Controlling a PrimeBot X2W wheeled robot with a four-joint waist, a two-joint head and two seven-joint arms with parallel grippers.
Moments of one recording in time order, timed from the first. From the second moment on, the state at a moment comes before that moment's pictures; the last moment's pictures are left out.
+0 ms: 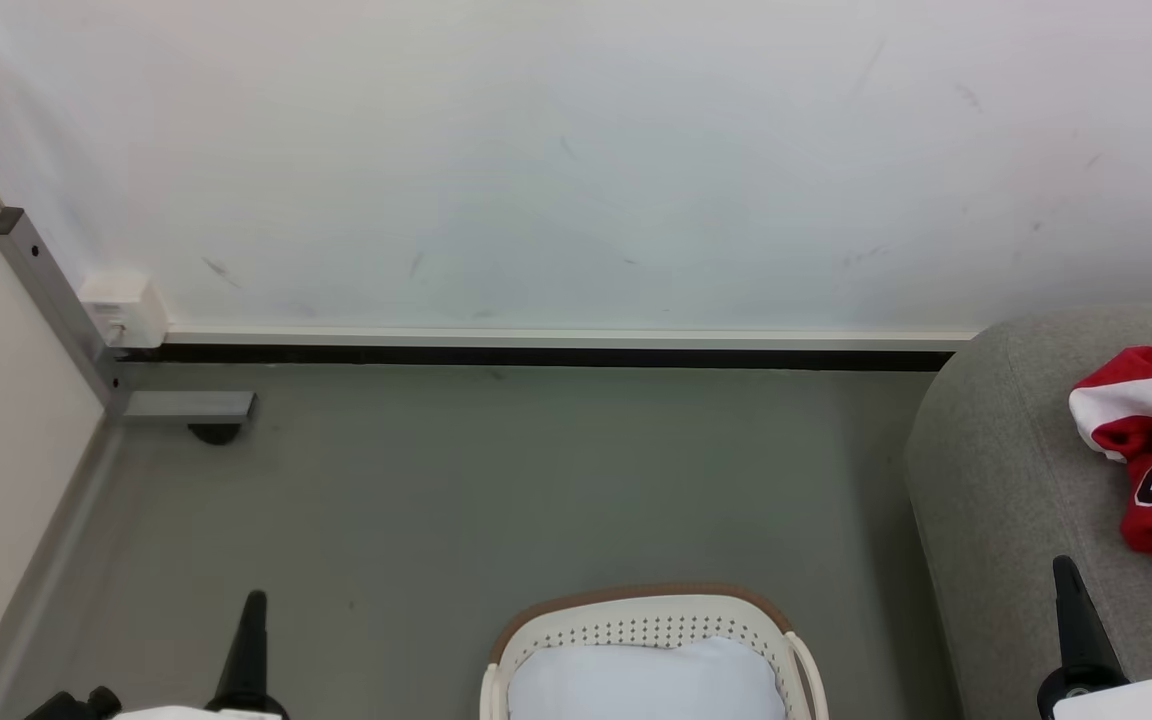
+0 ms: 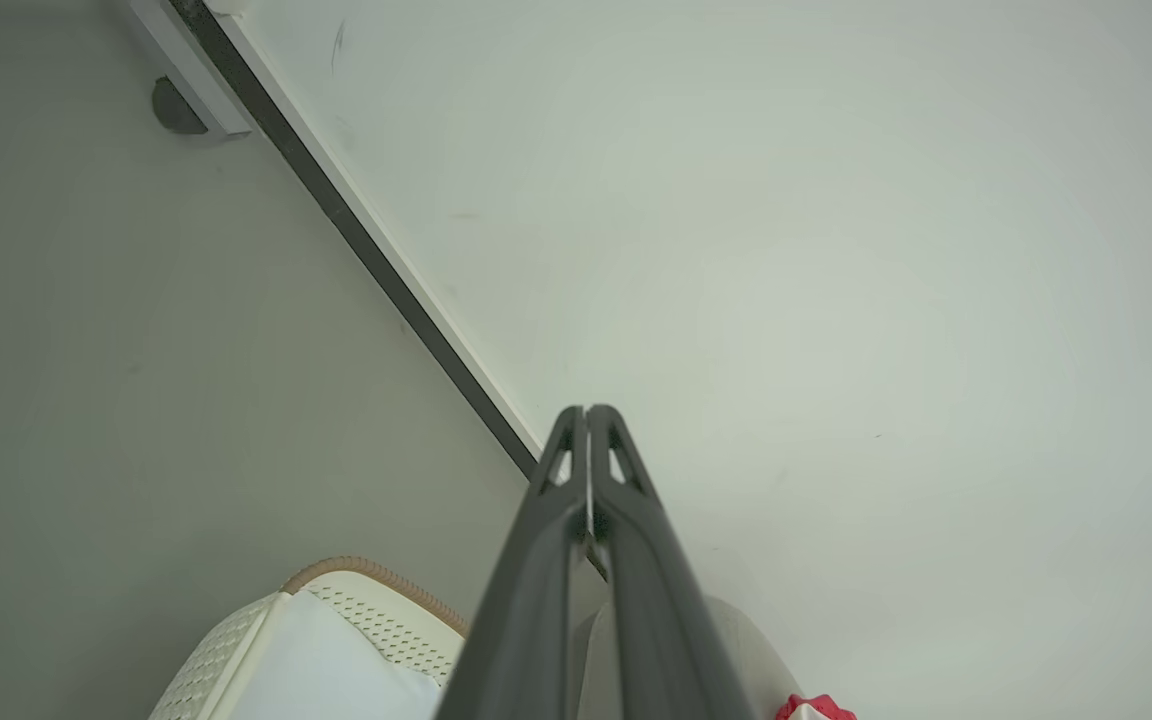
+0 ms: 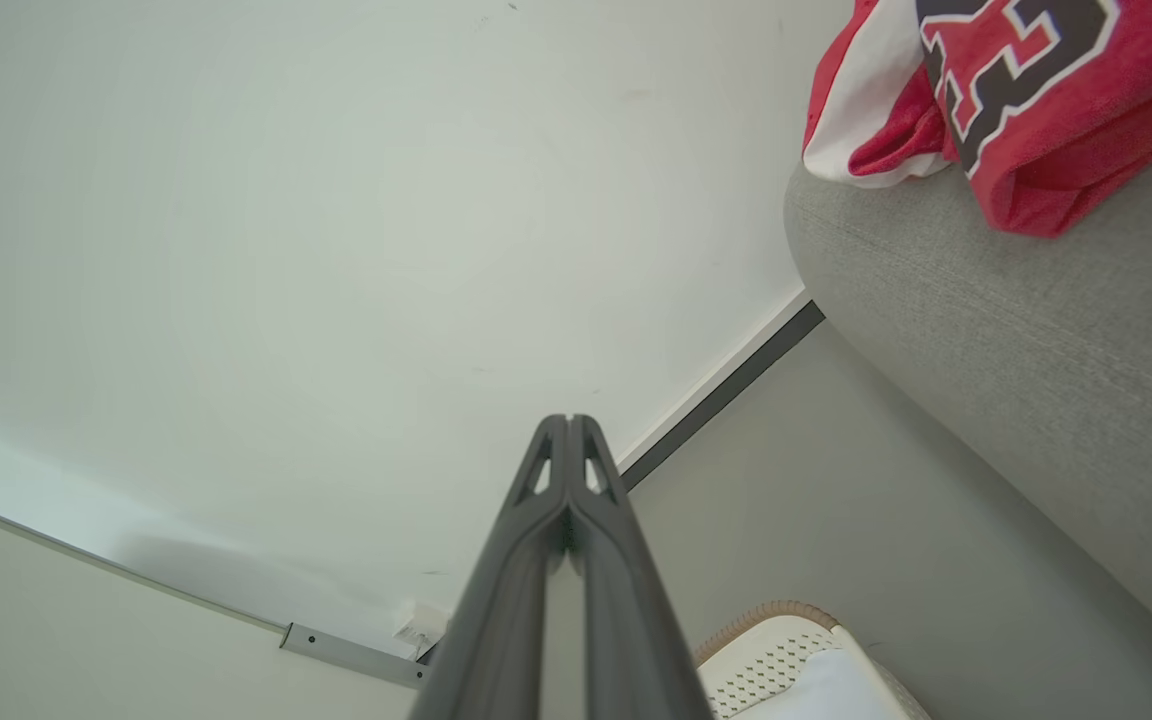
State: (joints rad) left arm -0.04 0.04 0.08 0.27 -1.04 -0.11 -0.04; right arm -0.06 -0.08 -0.03 0.26 1.08 0.13 -0.04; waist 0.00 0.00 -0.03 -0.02
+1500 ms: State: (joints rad) left arm -0.09 0.04 0.10 0.25 -1.44 -0.12 0.07; right arm -0.09 -0.06 -0.09 0.25 1.45 0.13 0.07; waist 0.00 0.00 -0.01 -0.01
